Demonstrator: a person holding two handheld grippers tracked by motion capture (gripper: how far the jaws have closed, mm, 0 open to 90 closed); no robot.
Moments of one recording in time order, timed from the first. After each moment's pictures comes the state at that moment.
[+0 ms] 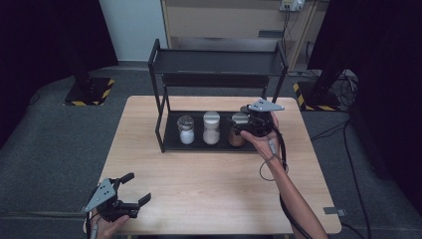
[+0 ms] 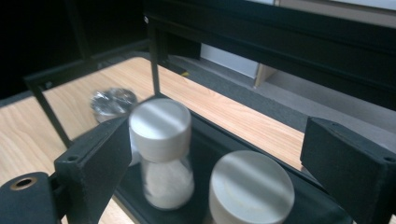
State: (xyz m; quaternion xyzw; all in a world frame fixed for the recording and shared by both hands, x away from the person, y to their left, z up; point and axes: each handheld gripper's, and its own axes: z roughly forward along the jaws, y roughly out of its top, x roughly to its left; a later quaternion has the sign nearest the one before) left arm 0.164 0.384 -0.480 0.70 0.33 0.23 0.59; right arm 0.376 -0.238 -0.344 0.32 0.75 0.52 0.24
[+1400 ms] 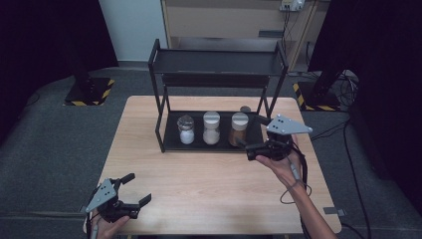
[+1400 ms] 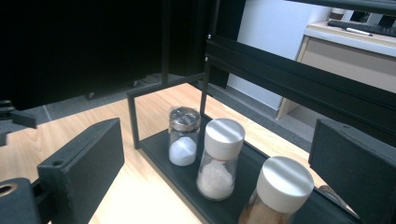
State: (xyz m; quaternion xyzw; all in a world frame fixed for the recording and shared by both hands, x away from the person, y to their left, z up) left arm 0.164 0.383 -0.480 0.71 0.33 0.22 0.59; right arm 0.289 -0.280 -0.314 0.25 0.75 0.57 0.24
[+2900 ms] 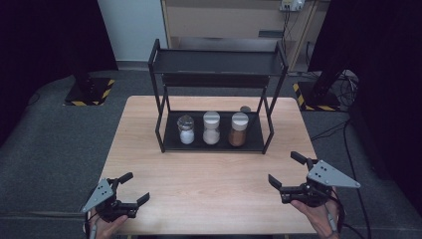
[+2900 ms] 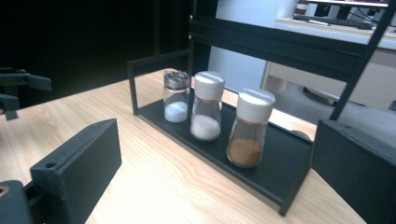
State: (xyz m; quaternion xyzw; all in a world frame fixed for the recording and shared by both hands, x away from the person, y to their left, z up) left arm 0.162 0.386 -0.482 0.69 0.34 0.23 0.60; right arm 0.186 -0.351 -0.360 0.29 0.72 0.57 0.27
